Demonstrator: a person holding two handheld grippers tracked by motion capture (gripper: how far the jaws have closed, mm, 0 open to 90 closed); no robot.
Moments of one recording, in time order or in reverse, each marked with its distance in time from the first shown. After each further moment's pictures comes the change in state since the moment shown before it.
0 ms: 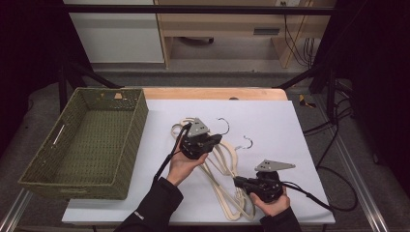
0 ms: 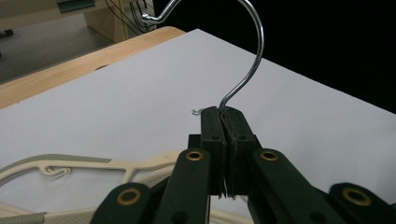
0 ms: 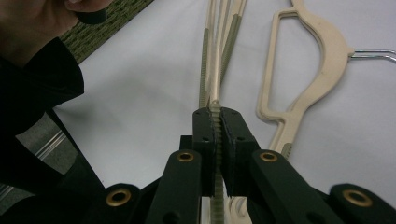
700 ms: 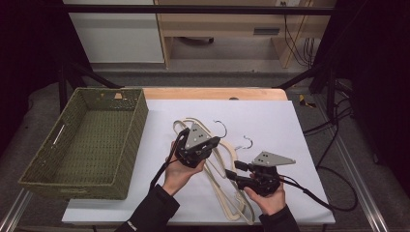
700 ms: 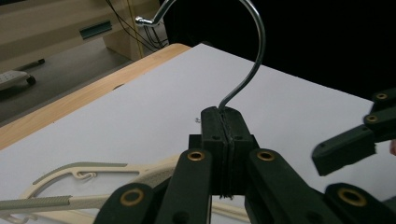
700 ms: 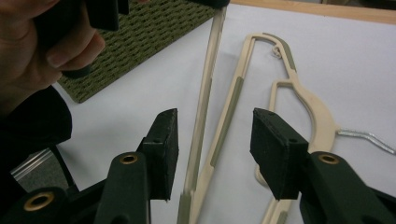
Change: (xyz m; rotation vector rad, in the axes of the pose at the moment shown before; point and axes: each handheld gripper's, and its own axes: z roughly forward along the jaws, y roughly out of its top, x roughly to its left) left arm -0.031 0.011 -0.038 -0.036 0.062 0.094; right arm 0.019 0.033 -0.005 -0.146 -0.031 -0.126
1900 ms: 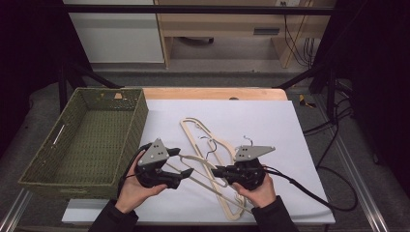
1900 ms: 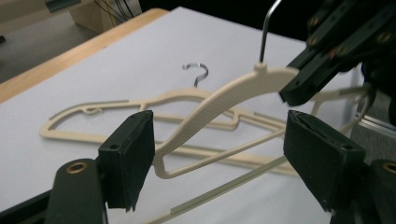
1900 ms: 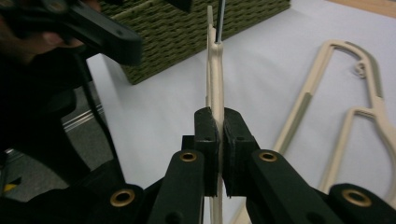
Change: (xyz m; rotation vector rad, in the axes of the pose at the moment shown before) left arm 0.029 -0.045 -0.082 0.115 -0.133 0.027; right arm 0.016 0.026 0.023 0.094 0.244 -0.128
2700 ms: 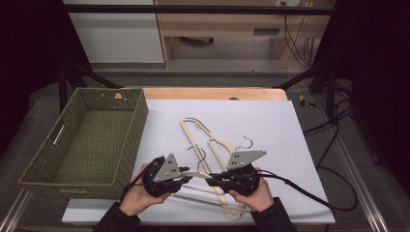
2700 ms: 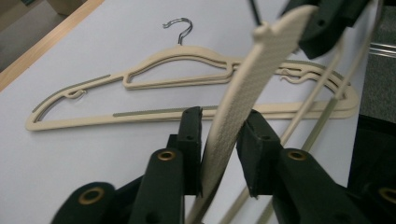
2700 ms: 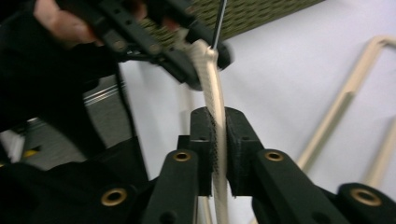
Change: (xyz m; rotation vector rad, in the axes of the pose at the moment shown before) left arm -0.018 -0.014 0.016 0.143 -0.013 0.194; right arm 0.011 -0.002 0.007 0.042 0.049 -0.083
